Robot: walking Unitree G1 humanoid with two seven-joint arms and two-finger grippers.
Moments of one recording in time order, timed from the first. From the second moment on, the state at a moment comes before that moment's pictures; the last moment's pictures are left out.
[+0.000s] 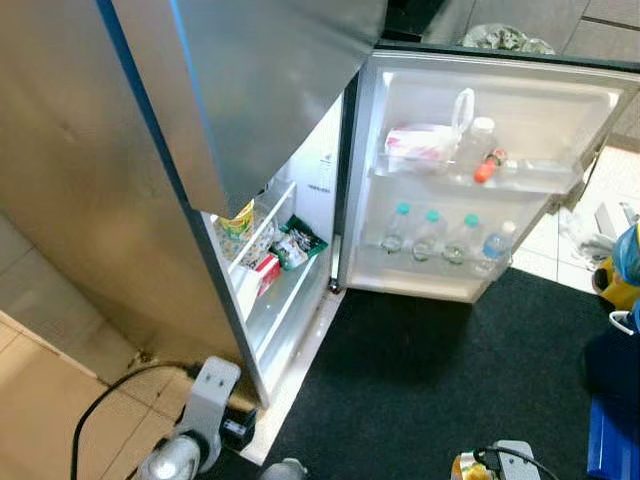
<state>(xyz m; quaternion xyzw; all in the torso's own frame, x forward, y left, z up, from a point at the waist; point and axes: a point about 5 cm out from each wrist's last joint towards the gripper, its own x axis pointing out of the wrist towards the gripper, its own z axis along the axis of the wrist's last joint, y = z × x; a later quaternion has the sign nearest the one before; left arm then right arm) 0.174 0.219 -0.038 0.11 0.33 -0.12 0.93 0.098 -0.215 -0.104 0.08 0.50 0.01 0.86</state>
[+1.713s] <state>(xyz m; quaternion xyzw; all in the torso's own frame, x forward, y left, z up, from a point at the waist) 0.171 0.208 -0.059 0.13 0.32 -0.09 0.93 0.160 -0.226 -0.077 0.06 0.37 -0.02 0.93</state>
